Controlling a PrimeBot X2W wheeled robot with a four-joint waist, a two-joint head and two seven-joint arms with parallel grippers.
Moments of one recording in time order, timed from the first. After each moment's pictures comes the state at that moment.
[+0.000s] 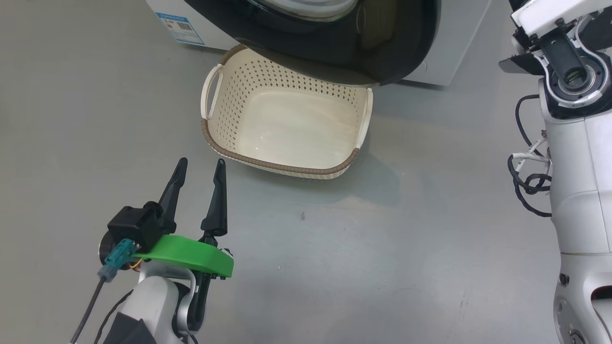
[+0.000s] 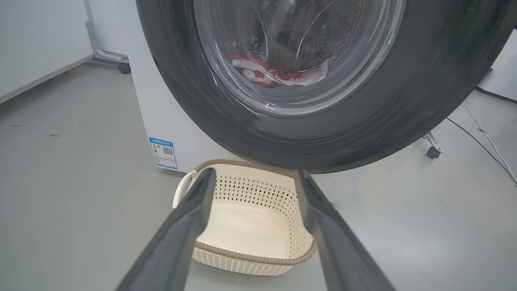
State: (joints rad) left arm -0.28 0.03 -0.32 0.23 -0.51 -0.03 -0.25; right arm -0.87 -0.11 0.11 0.35 1.08 0.07 0.33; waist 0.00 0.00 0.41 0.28
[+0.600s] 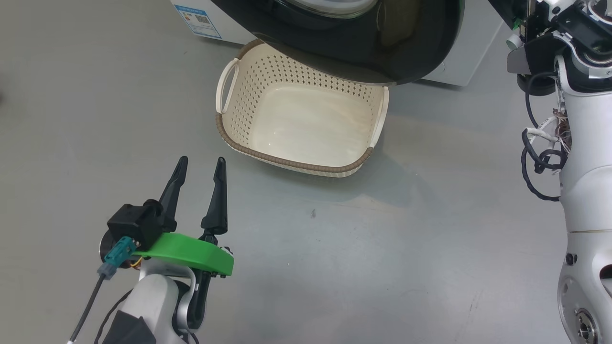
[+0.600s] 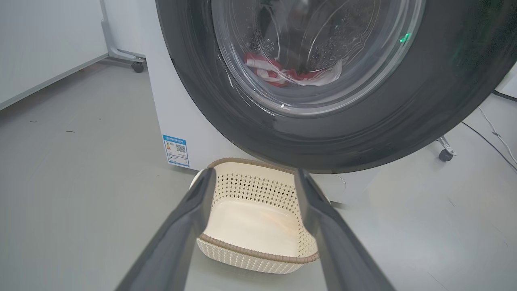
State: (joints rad) left arm -0.29 0.03 -0.32 0.25 -0.52 -0.03 -0.25; right arm -0.97 -0.11 0.03 0.49 1.31 -0.06 0.61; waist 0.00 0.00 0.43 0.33
